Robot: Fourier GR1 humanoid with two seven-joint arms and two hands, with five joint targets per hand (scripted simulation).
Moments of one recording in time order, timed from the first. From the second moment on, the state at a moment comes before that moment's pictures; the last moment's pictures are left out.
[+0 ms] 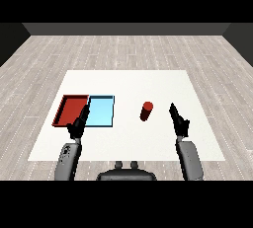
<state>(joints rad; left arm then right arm) 0.01 0.10 -0.03 -1.61 0.00 -0.01 -0.01 -0.02 -0.15 -0.03 -1.56 0.02 0.01 0.00</state>
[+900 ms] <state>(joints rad) -0.05 0.06 0.05 -1.58 0.05 -0.04 -0.36 -0.22 -0.26 -0.25 -1.23 -0.16 0.25 -0.40</state>
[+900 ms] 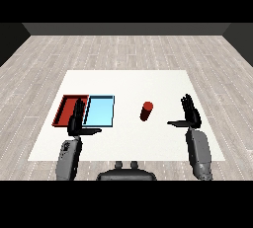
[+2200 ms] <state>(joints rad) -0.04 0.05 0.07 -1.57 0.09 -0.07 -0.43 -0.40 -0.18 -0.19 -0.97 -0.16 0.24 -0.41</state>
